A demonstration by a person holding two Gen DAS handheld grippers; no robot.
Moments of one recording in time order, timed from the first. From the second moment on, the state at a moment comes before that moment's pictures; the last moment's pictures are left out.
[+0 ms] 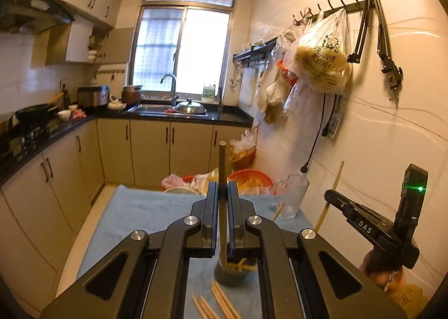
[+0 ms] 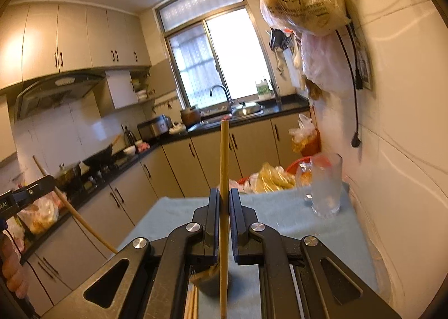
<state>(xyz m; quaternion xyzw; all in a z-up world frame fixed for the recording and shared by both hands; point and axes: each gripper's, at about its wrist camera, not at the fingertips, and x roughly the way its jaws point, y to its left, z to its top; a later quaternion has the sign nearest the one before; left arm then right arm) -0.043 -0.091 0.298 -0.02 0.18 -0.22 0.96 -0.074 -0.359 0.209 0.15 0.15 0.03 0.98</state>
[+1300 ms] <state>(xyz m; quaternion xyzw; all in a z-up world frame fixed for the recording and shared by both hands) -0.020 -0.091 0.248 -0.03 0.26 -0.18 0.95 -0.052 -0.343 0.177 0.16 0.19 0.04 0.97</state>
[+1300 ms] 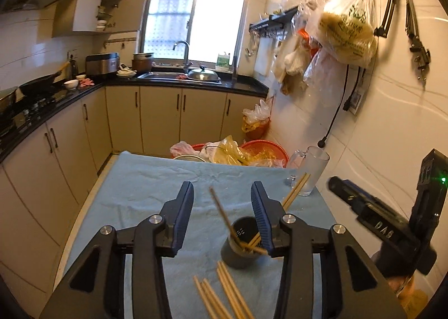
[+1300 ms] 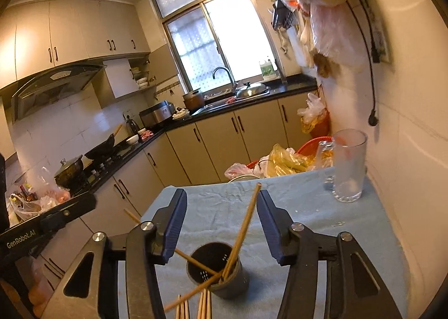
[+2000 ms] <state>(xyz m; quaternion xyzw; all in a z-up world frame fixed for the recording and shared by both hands) -0.087 0.006 0.149 -0.11 0.36 -0.14 0.92 -0.045 -0.273 0.120 0.06 0.29 0.11 0.95</state>
